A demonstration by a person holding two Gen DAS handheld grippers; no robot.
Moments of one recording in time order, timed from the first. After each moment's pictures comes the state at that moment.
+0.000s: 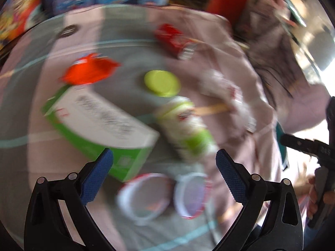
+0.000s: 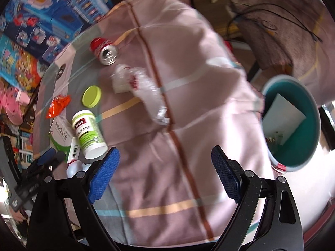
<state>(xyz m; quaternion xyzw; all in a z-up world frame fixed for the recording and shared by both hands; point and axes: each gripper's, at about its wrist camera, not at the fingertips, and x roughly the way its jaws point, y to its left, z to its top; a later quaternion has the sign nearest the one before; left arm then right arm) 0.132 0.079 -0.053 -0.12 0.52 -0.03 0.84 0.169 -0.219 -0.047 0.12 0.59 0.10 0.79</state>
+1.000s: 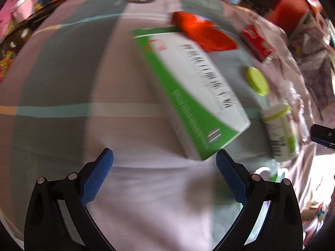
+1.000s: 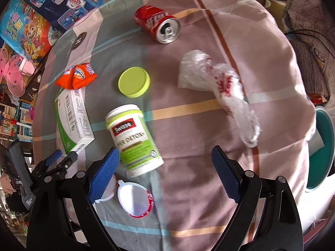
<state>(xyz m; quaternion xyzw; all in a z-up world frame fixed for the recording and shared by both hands) 0.101 0.203 -0.107 -0.15 0.55 0.07 0.82 0.205 -0.096 -0.060 0.05 0.62 0.15 0.77</state>
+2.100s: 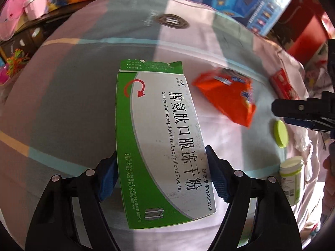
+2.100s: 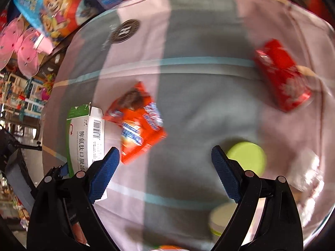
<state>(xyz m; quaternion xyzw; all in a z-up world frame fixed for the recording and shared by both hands) 0.151 0.270 -0.101 -0.18 0.51 0.10 0.83 0.291 0.093 -0.072 -0.01 0.62 0.25 0.74</state>
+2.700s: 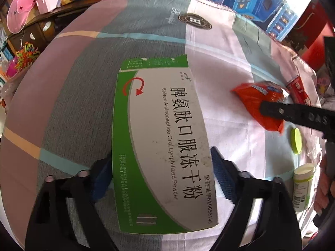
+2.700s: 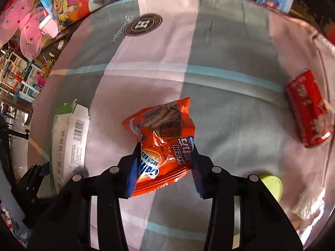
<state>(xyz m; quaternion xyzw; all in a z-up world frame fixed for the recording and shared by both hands) 0.149 0.290 -0.111 -0.17 0.51 0.14 0.83 0.289 0.124 -0.087 -0.07 0.58 0.28 0.76</state>
